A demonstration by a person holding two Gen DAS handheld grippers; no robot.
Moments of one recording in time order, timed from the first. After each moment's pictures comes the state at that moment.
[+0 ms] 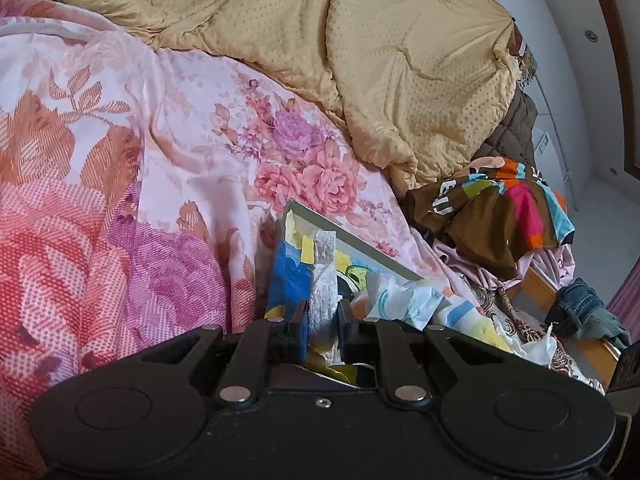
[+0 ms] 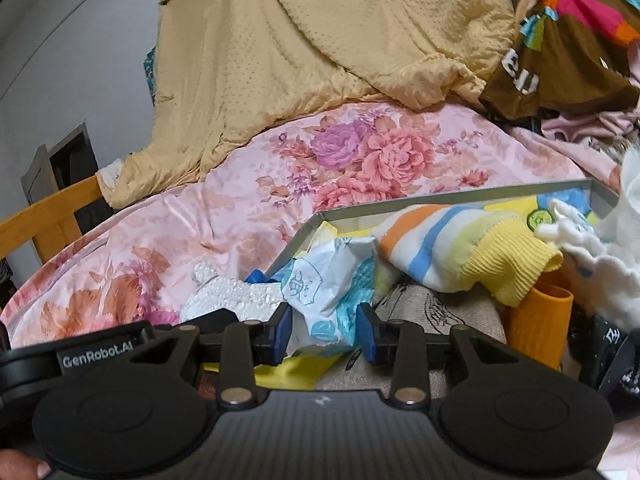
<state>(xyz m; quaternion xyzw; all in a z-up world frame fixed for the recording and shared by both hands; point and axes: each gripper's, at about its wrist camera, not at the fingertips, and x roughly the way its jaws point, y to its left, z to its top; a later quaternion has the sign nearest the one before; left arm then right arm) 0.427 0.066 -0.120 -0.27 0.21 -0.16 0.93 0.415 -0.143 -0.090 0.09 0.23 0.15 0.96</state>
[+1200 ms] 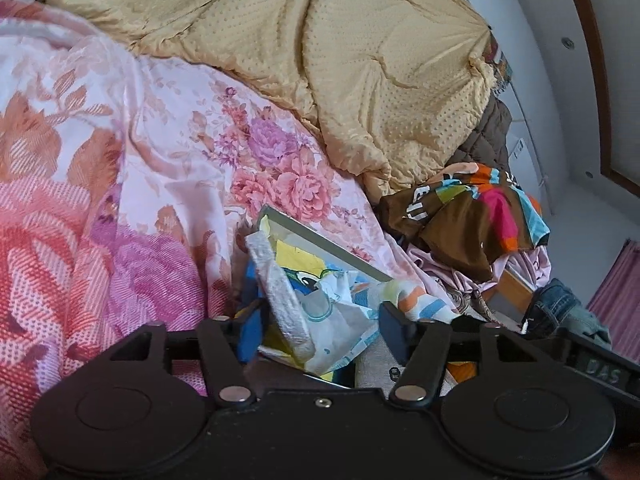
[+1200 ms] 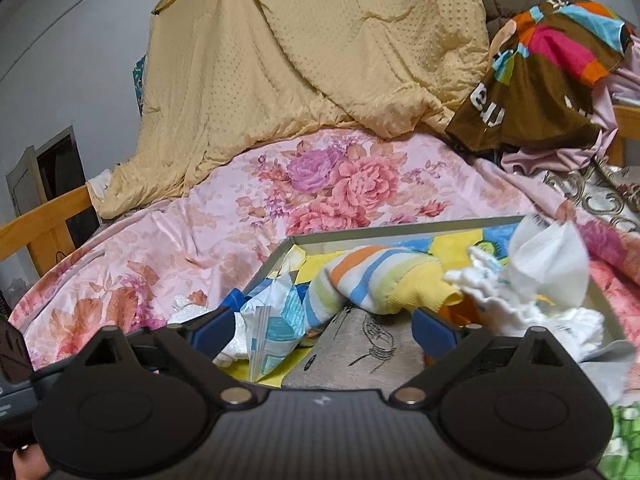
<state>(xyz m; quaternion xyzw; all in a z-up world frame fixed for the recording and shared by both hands) 0.418 0.063 -0.121 -0.27 0.18 -0.20 0.93 0.373 -0.171 -0.050 0.07 0.21 0.12 0.97</state>
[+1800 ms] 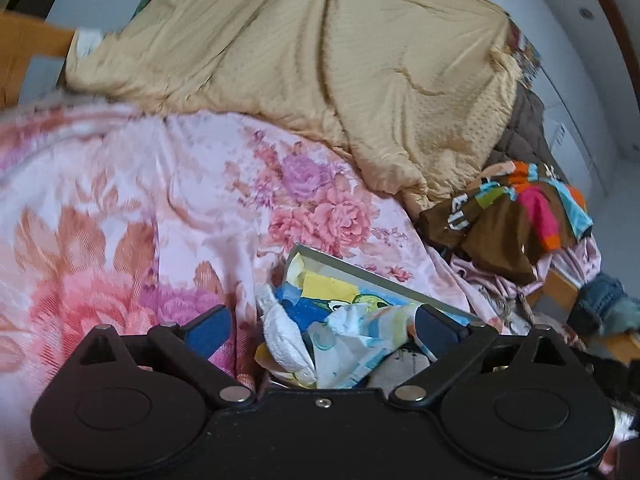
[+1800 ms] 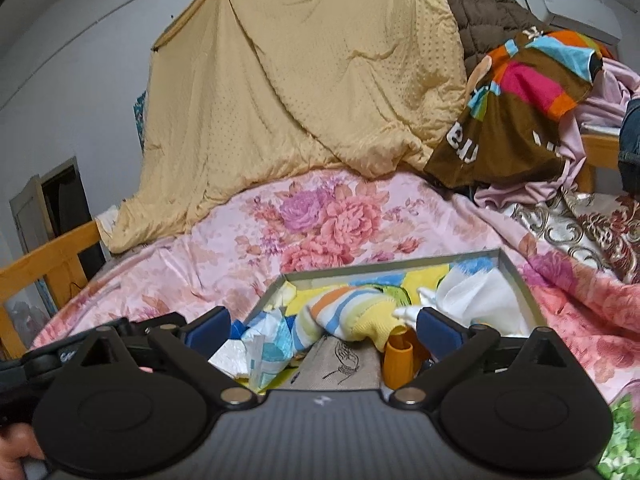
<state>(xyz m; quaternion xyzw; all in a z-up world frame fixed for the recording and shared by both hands) 0.378 0.047 -0.055 -0.20 0.18 -0.10 0.96 0.326 -0.209 -0.009 0.08 0.17 0.11 0.98</state>
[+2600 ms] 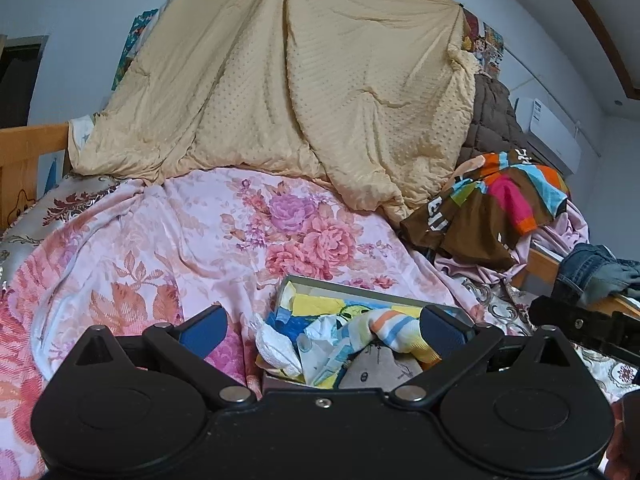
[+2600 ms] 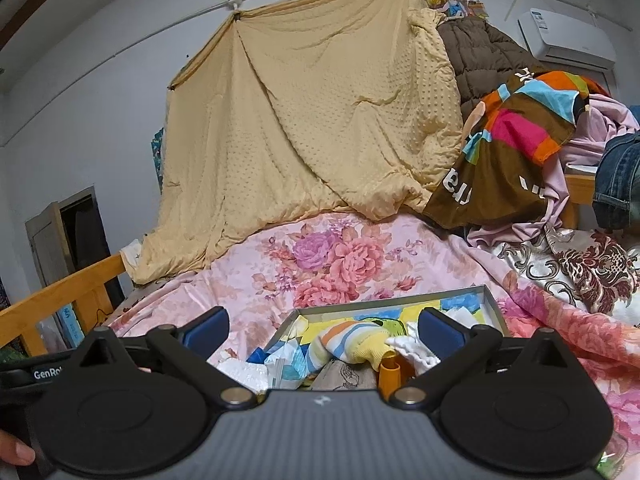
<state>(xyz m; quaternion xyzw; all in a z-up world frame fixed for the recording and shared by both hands) 0.290 0.026 0.013 -0.12 0.16 -0.09 0.98 0.264 -0.231 0.028 0.09 0.12 0.12 0.98</state>
